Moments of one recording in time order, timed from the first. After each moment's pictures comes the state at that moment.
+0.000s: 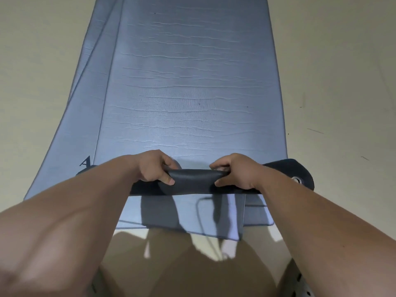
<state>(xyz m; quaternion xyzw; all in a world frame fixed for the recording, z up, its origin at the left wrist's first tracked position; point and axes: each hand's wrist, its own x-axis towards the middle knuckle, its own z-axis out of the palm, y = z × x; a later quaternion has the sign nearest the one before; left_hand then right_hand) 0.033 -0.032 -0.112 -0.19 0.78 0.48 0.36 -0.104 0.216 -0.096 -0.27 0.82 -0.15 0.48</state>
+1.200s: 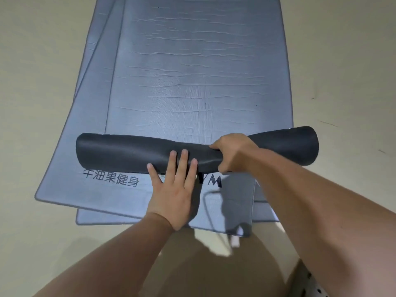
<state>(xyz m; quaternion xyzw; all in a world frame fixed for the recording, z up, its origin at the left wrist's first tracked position) 0.102 0.072 -0.132 -0.12 0.99 -0.01 0.11 -0.112 0.160 -0.086 -0.42 0.82 0.07 0.38</state>
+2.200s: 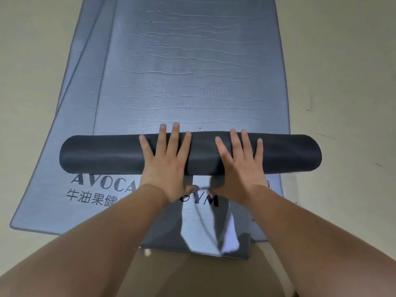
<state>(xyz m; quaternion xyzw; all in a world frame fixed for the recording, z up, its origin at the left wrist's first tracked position) 0.005 0.011 -0.119 -0.14 0.98 -0.03 0.16 -0.099 0.192 -0.127 -0.36 0.92 0.05 0.16</state>
